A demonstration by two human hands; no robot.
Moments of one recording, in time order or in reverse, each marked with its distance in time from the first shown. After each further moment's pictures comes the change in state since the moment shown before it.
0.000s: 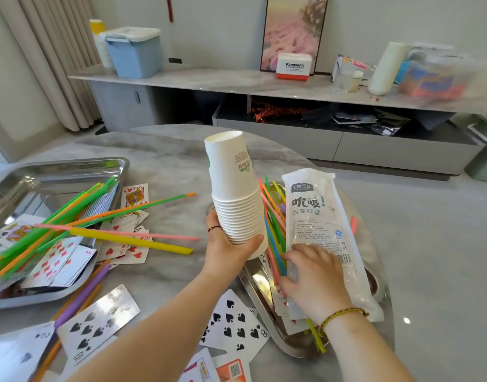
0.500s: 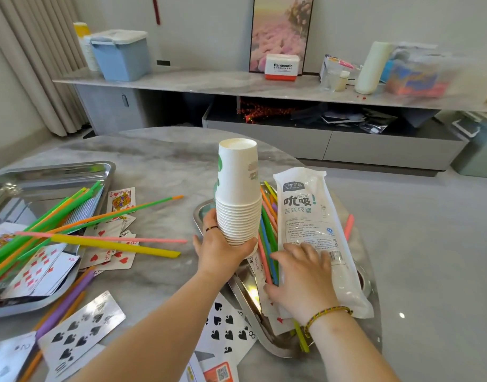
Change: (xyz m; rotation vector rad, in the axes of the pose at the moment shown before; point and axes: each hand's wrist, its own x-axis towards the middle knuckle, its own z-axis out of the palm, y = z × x) left_hand 0.006 -0.004 0.016 0.341 0.020 0.036; right_hand -0.002 0.001 0.001 -0.048 -0.022 0.025
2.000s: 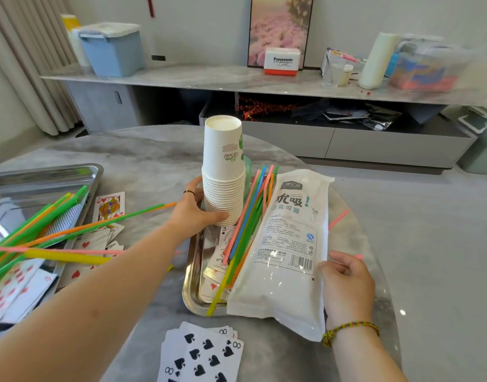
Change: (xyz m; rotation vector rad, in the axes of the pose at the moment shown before) left_hand 0.102 -0.014 -0.034 -0.020 -0.267 -0.019; right_hand 0.019 0.017 0.003 1.093 0.517 0.722
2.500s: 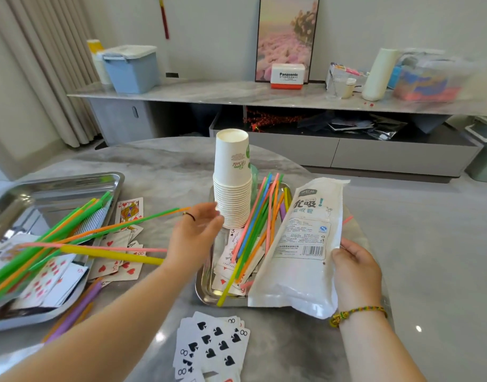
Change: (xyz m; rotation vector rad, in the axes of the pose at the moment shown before) left_hand -0.085 0.033 0.000 -0.250 0.249 0.091; right_hand -0.005 -0.028 -0.016 0.258 -0.088 0.002
